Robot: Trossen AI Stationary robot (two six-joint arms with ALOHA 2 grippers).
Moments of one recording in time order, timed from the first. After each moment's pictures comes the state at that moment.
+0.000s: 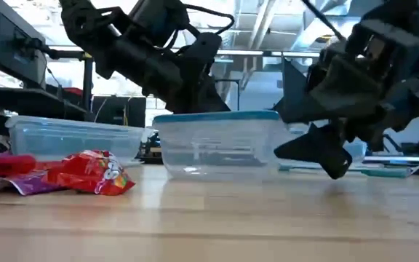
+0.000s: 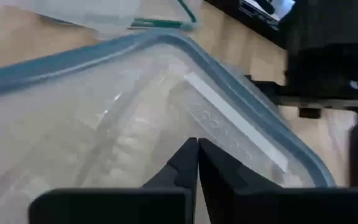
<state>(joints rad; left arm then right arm) -0.10 1.80 0.84 0.46 -0.13 -0.56 0.34 1.88 0.39 1.19 0.21 0.75</state>
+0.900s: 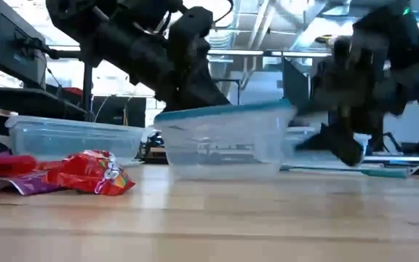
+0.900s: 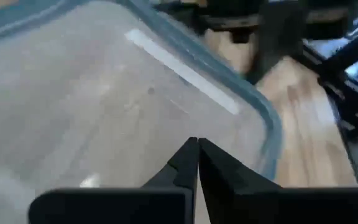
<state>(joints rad) -0.14 1.76 0.84 0.41 -0.16 -0.59 0.30 1.57 0.34 0.98 0.07 0.96</state>
